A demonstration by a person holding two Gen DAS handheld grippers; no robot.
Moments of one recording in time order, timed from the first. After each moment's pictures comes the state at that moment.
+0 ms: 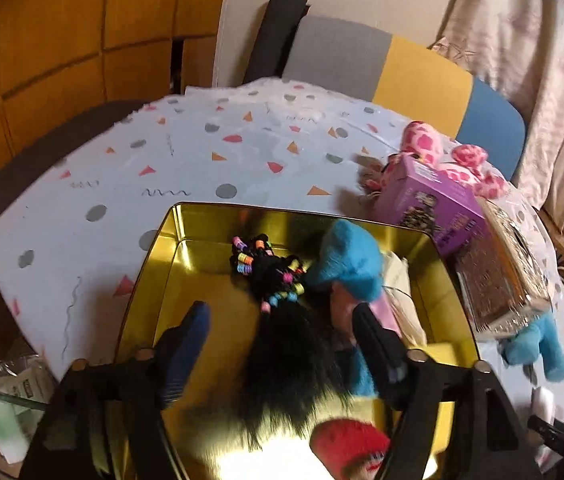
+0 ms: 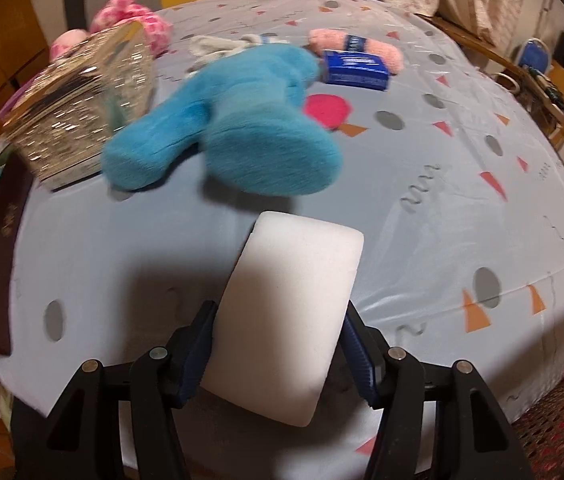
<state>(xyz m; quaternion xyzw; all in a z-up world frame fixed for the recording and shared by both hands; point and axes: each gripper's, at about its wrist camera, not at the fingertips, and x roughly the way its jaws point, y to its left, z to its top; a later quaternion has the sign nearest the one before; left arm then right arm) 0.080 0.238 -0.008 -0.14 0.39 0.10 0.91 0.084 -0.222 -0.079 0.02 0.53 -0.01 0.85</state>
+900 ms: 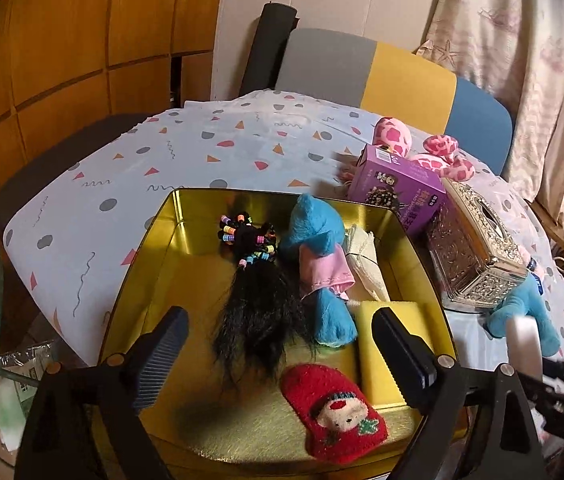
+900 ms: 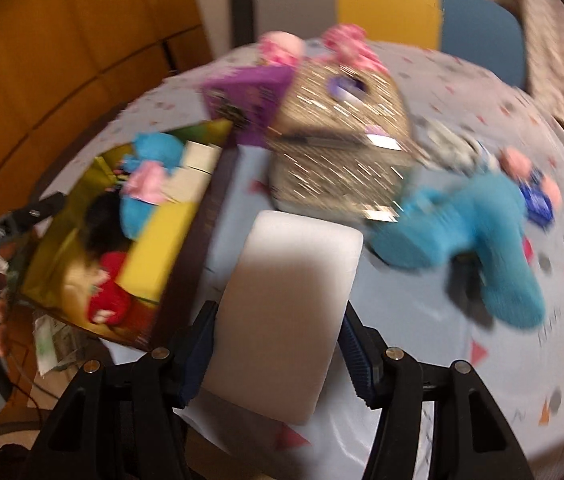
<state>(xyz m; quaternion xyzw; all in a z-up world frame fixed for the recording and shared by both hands) 0.031 0.197 0.002 -0.13 0.37 0.10 0.92 0.088 -0.081 -0.013 -0.06 0.46 0.23 0.85</state>
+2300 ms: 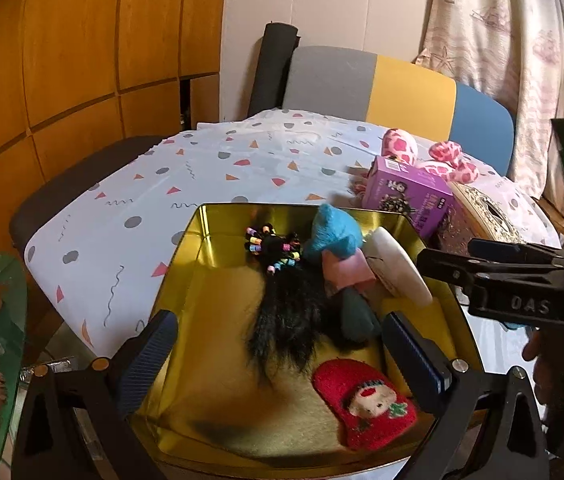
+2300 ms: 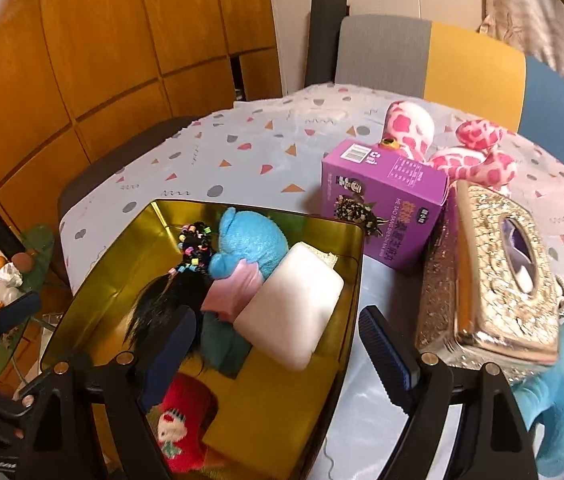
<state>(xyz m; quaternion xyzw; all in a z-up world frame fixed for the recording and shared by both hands) 0.005 0.202 0.006 -0.09 0.34 0.12 0.93 0.134 0.046 0.005 -0.10 0.39 0.30 0.86</state>
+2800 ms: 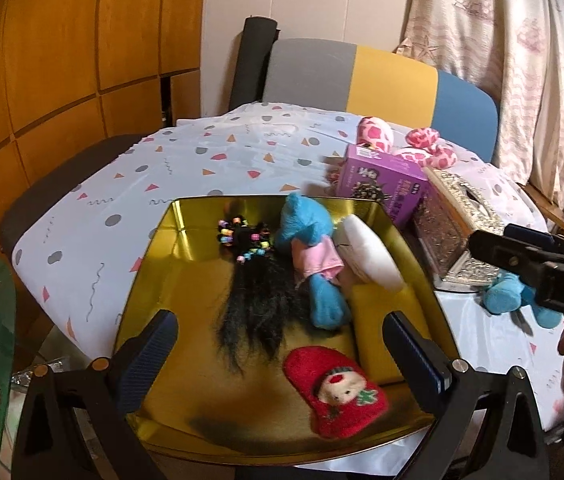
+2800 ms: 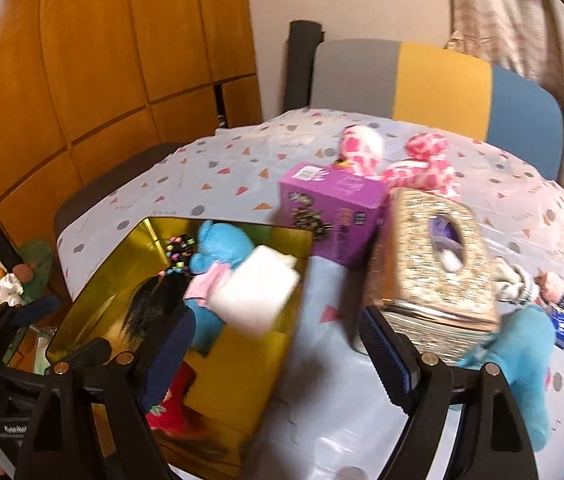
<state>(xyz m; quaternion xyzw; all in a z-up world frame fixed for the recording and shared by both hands) 0.005 0.181 0.008 -0.08 0.35 0.09 0.93 0.110 -0.014 0.032 -0.08 0.35 0.28 0.89</state>
